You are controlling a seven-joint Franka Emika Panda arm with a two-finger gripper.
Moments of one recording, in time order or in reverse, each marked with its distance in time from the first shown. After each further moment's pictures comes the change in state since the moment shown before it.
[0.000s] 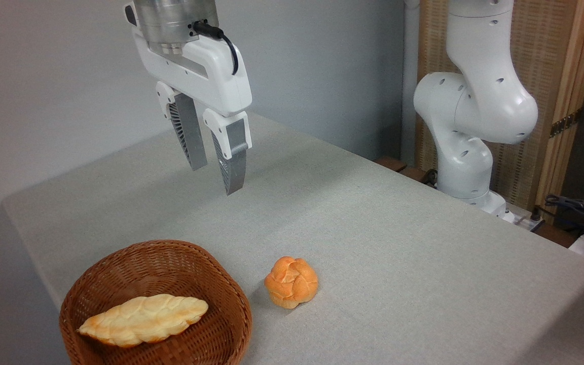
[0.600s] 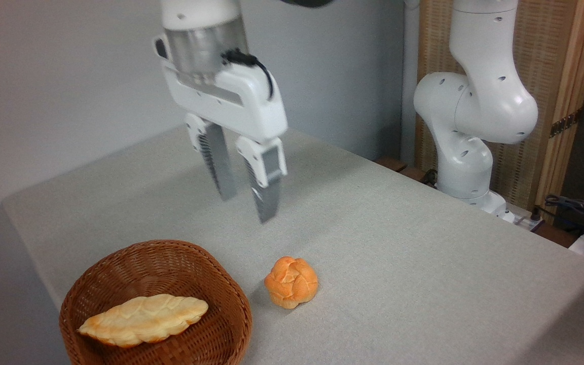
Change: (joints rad) arm 0.001 -0.089 0.052 -0.221 0.079 0.127 0.025
